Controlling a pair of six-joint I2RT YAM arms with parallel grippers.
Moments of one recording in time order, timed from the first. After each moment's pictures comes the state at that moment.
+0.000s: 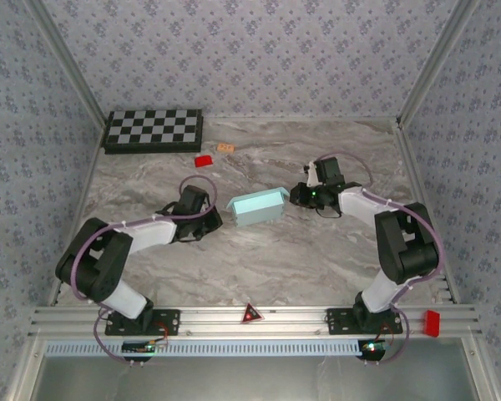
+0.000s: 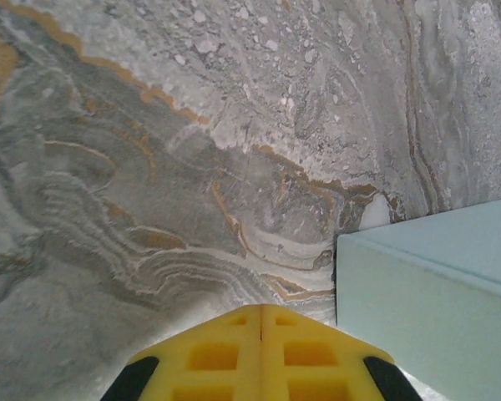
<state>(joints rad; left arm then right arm) -0.52 1.55 0.67 -0.02 0.18 -0.90 0.30 1.65 0.92 -0.18 -0.39 0.45</state>
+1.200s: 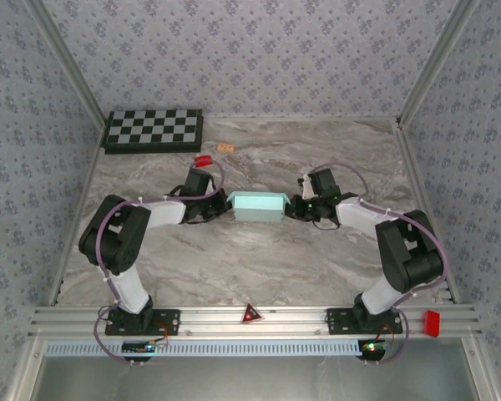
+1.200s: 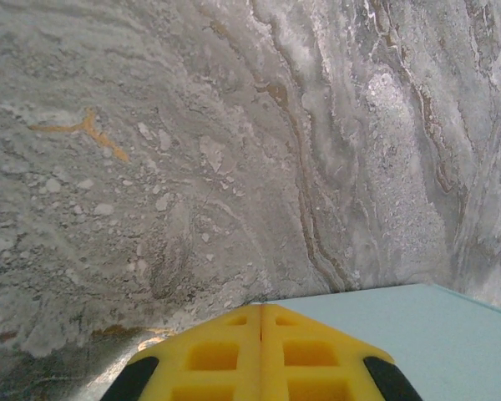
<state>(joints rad) -0.47 1.76 0.87 0.06 0.35 -0.87 0.36 1.58 0.81 -0.18 -0.39 0.48</state>
